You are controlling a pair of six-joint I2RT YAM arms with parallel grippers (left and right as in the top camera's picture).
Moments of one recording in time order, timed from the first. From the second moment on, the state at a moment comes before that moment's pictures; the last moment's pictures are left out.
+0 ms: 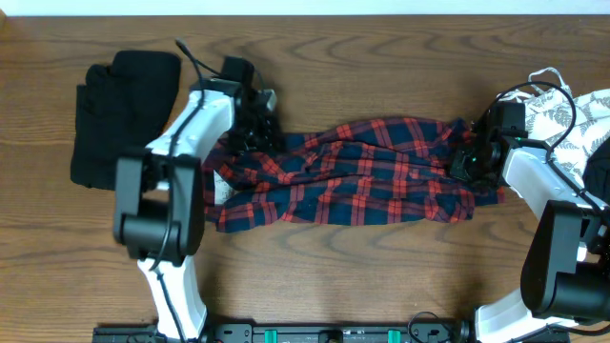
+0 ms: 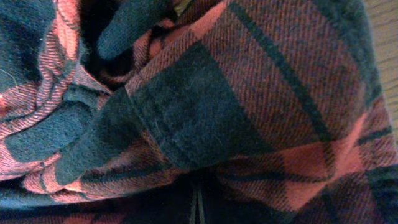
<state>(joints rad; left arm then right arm) -0.18 2.03 1.49 -0.84 0.34 -0.08 -0.13 1.75 0.97 -0.53 -0.11 0.23</state>
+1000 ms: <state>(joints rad) -0.35 2.10 1.49 -0.92 0.32 -0.38 -0.13 1.76 0.98 -0.54 -0.11 0.23</state>
